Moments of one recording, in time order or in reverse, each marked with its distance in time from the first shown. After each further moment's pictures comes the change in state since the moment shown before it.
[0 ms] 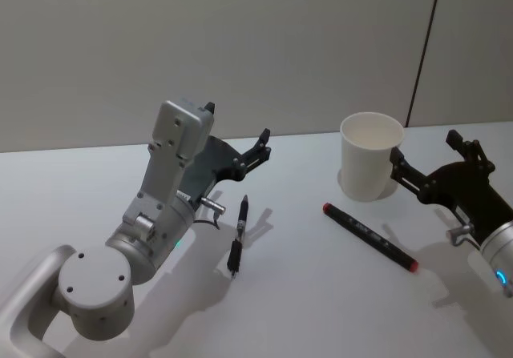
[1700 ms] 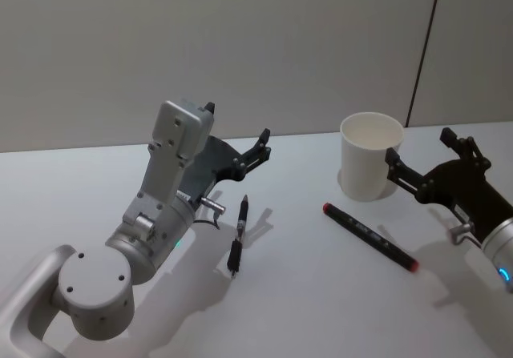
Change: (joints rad) left arm 0.000 0.000 0.000 0.000 0.000 0.000 0.000; right arm 0.012 0.009 0.007 0.005 -0.001 0.009 0.055
